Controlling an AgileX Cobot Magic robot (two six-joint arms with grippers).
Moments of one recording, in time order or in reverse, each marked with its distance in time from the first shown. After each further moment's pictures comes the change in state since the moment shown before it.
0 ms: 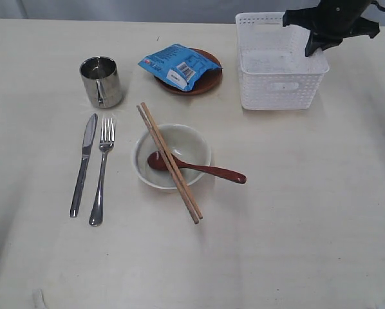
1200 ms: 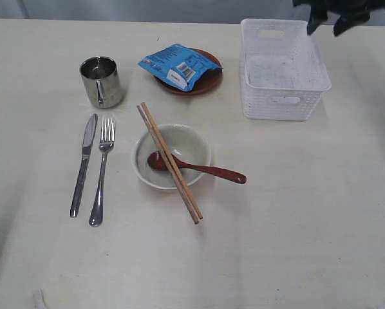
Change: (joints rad) left arm 0.000 0.000 0.000 0.000 0.000 0.000; right arm 0.000 -0.050 -0.092 -0.072 0.077 -0.003
